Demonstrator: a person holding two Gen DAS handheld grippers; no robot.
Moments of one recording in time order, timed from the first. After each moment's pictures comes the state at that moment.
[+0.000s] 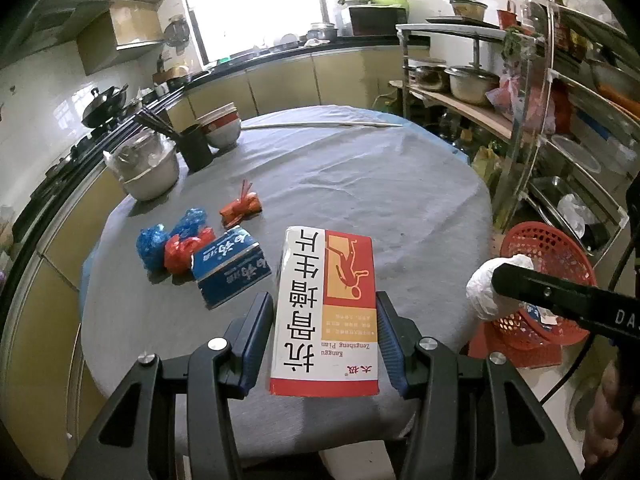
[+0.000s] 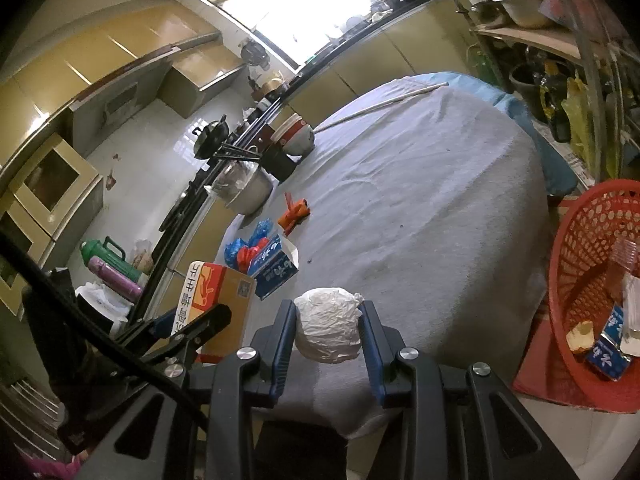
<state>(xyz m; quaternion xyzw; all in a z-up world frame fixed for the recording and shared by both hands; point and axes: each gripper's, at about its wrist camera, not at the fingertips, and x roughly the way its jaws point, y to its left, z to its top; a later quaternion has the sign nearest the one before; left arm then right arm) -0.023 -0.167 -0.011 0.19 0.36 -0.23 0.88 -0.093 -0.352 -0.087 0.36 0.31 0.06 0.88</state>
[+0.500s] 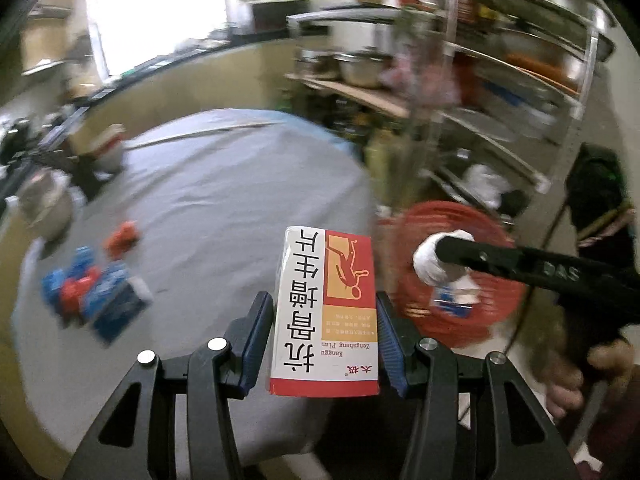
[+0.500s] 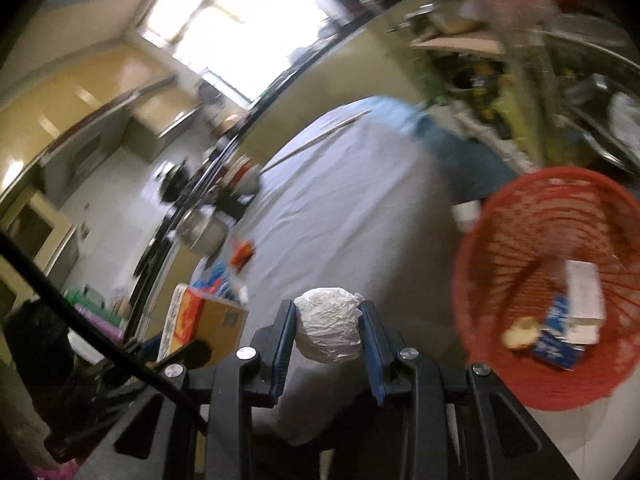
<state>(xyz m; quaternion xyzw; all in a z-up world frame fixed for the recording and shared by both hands) -0.051 -0.242 -0.016 0.20 0.38 -0.41 0.80 -0.150 -0.426 -0.105 0.41 0.28 -0.04 0.87</state>
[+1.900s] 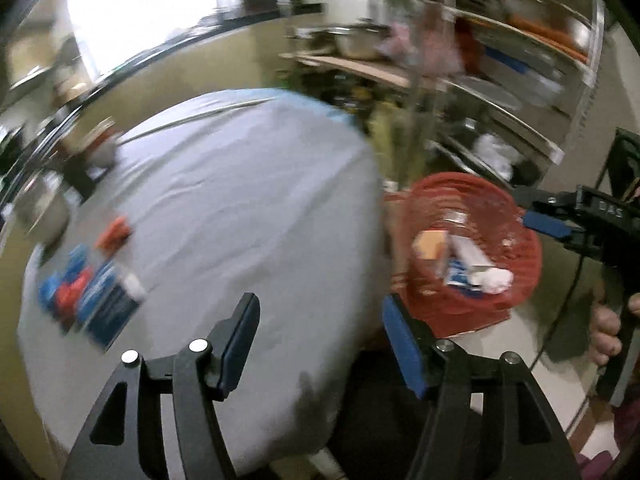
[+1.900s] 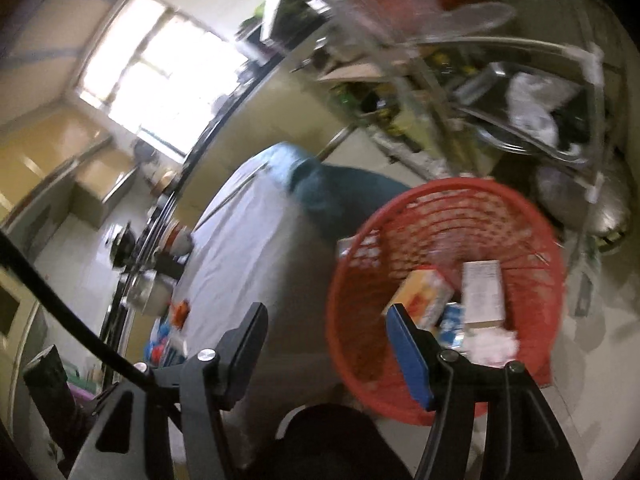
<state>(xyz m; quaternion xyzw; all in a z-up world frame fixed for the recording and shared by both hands) -0.043 -0.240 -0.036 0.23 0.40 -0.37 0.81 -0.198 -0.487 -0.119 0.45 0.26 -0.14 0.84</state>
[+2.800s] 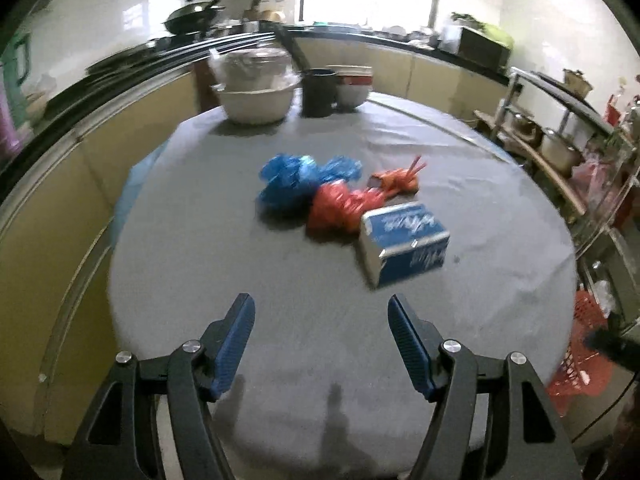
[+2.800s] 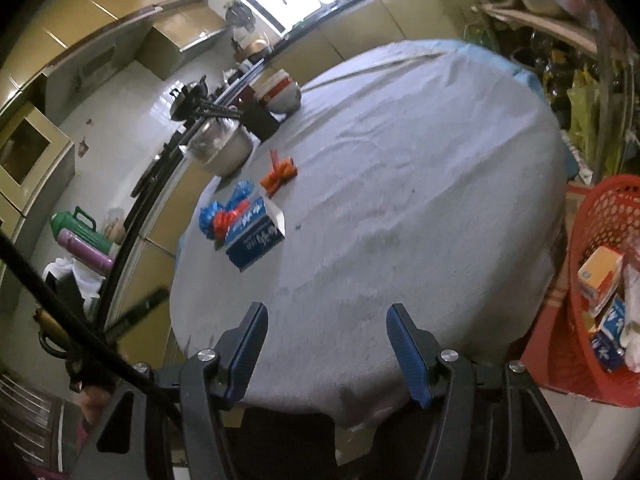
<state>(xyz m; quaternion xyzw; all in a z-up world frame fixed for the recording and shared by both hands) 0.090 0.001 -0.048 0.03 0.42 -0.16 0.89 -0.051 -0.308 -0.101 0.33 0.39 0.04 0.86</state>
